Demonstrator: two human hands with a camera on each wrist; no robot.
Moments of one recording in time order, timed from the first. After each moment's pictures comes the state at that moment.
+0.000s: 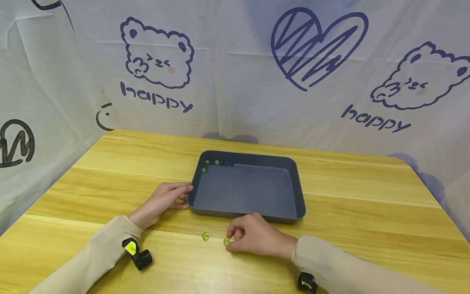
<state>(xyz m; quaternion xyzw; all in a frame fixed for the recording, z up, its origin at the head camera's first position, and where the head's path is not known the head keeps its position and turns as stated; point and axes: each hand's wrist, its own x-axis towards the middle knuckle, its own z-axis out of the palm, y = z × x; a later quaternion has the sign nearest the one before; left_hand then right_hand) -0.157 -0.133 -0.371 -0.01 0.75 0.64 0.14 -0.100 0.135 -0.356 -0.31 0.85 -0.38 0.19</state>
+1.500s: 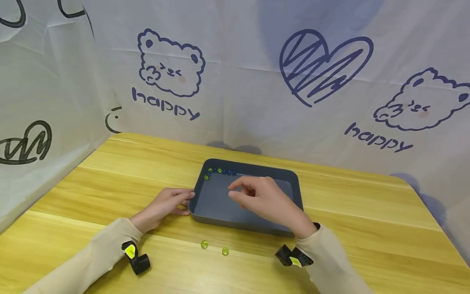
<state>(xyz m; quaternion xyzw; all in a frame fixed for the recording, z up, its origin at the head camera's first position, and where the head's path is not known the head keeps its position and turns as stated) -0.157 -0.134 -0.373 -0.01 0.75 0.65 0.12 -0.133 0.138 -0.266 -0.30 0.88 -0.37 0.08</state>
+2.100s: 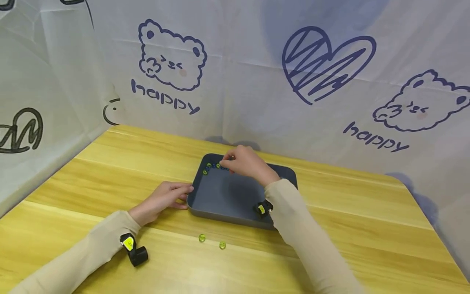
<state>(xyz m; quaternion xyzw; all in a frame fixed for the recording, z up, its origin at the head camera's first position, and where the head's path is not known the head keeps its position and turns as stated) -0.159 -0.139 -0.375 0.00 0.75 0.65 0.13 -0.218 0.092 -0.266 -0.26 0.93 -0.24 0.11</state>
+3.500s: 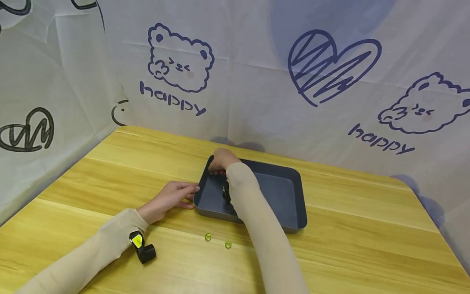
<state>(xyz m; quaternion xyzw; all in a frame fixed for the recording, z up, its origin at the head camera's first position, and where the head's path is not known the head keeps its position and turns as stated) -0.158 -0.139 -0.374 -0.01 0.75 0.65 0.13 -0.272 0.015 -0.309 -0.15 0.95 -0.15 0.21</state>
